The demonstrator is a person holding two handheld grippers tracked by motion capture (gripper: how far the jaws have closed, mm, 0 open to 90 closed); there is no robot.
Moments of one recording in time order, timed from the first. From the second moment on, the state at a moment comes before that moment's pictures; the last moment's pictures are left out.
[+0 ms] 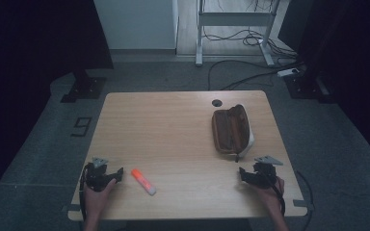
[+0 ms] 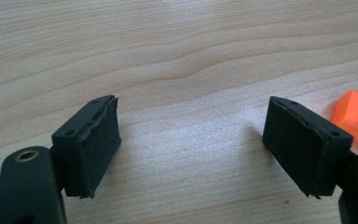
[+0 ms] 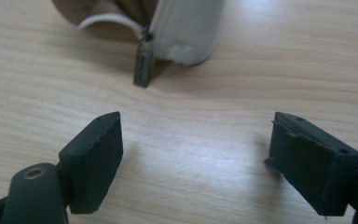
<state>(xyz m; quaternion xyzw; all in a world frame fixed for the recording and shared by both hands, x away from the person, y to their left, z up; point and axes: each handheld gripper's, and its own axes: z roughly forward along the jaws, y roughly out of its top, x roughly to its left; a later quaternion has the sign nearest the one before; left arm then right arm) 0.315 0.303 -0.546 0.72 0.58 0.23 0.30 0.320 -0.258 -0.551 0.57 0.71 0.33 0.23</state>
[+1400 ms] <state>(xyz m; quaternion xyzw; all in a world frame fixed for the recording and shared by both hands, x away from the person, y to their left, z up) 0.316 0.302 -0.546 0.72 0.58 0.23 0.29 0.386 -0.258 -0.501 0.55 0.67 0.42 0.25</state>
